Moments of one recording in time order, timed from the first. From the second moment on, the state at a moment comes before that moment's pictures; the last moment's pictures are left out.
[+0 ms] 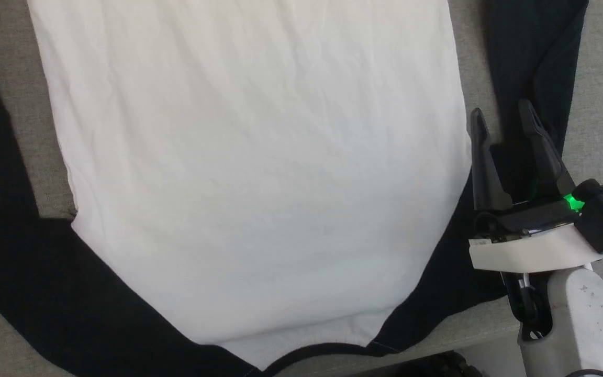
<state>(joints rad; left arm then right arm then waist) -0.95 0.72 -0.21 0.21 -0.45 0.12 0.78 -0.26 -0.05 0.06 -0.05 0.19 0.13 -0.24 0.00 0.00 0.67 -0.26</state>
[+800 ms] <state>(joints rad) -0.65 0.70 -0.18 -0.07 -0.53 0.13 0.63 -0.11 -0.05 -0.04 -0.07 0.16 0.13 -0.17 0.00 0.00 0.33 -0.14</state>
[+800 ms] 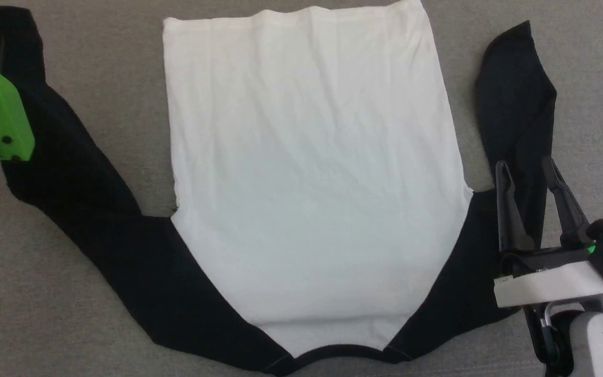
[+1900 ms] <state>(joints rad) -0.57 0.06 -0.89 0.38 -0.54 0.01 0.37 -0.03 -0.05 -0.03 -0.11 0.18 0.13 -0.11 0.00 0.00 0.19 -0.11</state>
